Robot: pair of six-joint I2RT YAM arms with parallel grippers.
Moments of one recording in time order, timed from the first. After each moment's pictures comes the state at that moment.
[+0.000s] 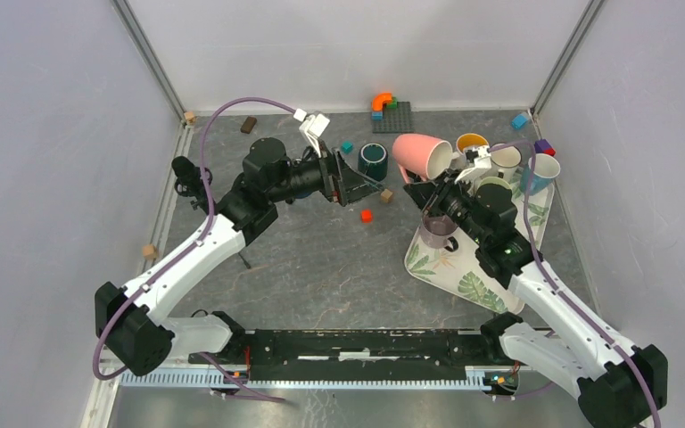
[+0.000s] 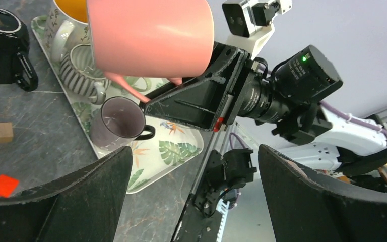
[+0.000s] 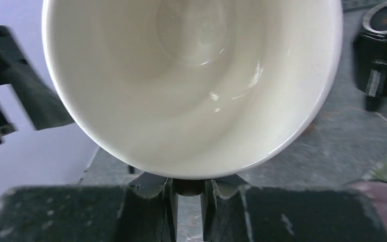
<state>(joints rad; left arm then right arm) -0.64 1.25 1.11 0.11 0.58 -0.67 0.48 0.91 0.67 0.19 -0.15 0.63</state>
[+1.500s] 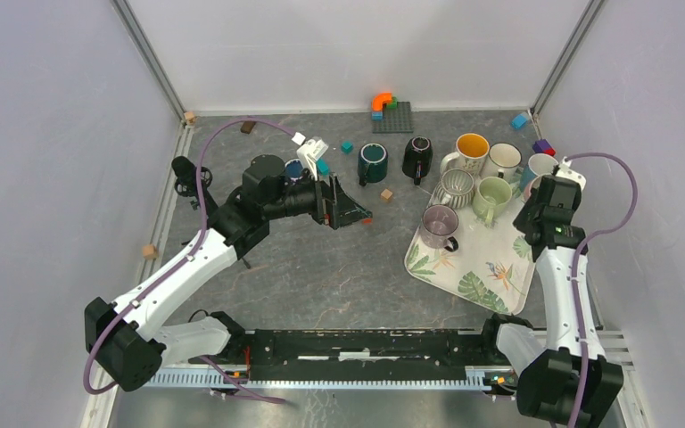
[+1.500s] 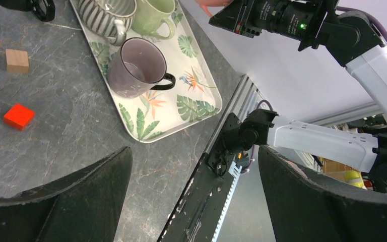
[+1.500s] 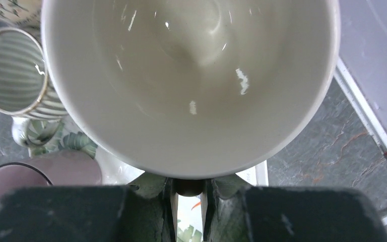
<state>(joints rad) -0.64 1.14 1.00 -0.11 0.56 -0.57 -0.22 0.96 0.82 -0.57 0.21 0.28</state>
